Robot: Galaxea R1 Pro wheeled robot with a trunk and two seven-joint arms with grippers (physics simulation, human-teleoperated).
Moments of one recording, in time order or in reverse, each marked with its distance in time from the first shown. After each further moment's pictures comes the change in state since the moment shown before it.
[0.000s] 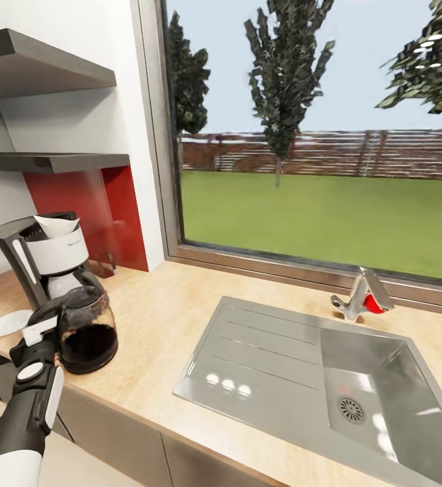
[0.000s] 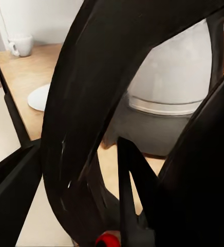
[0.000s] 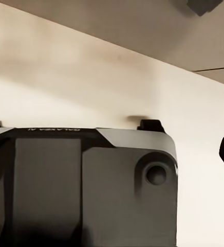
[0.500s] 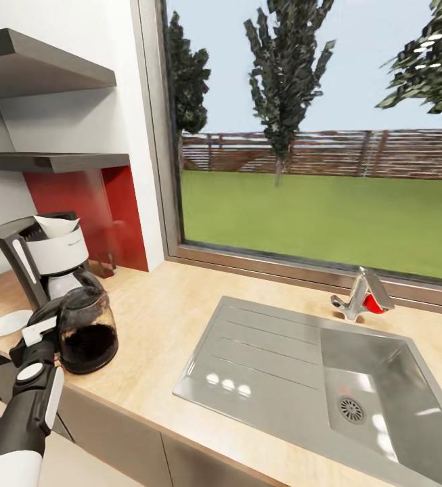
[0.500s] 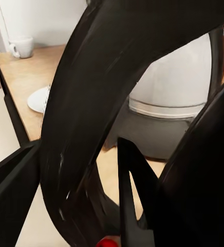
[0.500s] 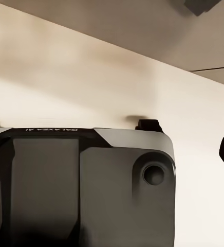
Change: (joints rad) left arm 0.001 -0.001 0.001 0.000 0.008 -0.015 0.001; right arm 0.000 -0.005 0.000 0.000 0.000 0.000 0.000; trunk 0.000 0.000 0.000
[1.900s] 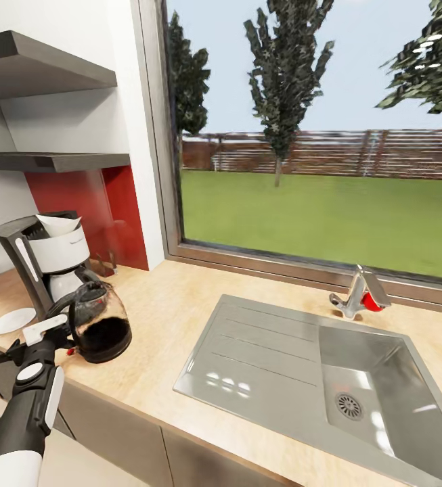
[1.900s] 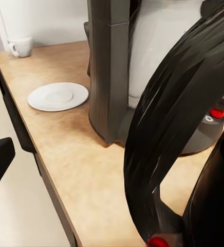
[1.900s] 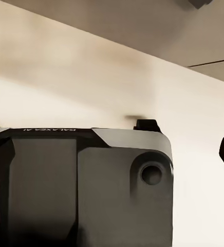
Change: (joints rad) left arm 0.000 0.000 0.000 0.000 0.001 0.000 -0.013; right arm 0.000 -0.005 0.000 0.000 0.000 0.000 0.000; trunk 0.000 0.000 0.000
